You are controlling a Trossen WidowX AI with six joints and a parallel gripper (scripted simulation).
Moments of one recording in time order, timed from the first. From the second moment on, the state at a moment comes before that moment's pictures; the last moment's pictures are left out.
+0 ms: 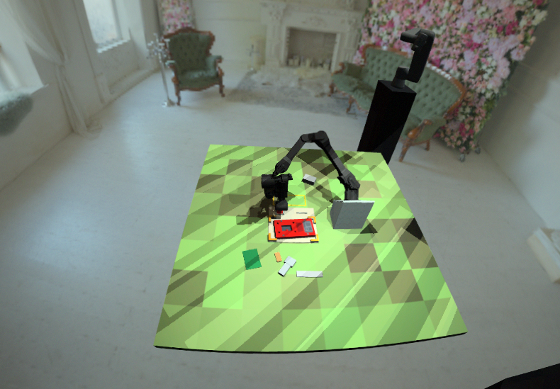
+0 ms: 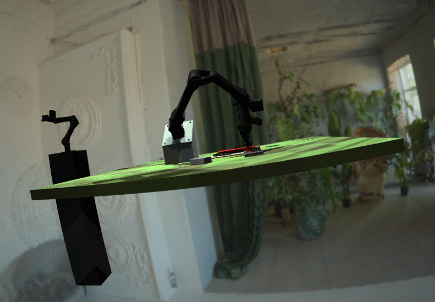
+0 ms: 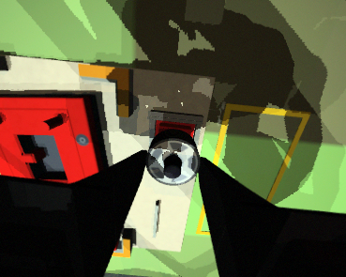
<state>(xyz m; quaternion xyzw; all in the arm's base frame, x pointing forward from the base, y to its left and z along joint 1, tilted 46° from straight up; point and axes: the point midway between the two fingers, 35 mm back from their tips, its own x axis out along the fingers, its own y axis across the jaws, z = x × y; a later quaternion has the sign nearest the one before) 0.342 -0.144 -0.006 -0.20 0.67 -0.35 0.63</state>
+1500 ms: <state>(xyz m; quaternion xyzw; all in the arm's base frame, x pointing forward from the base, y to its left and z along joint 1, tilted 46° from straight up) 0.340 -0.109 0.039 -0.21 0.66 -0.33 0.63</state>
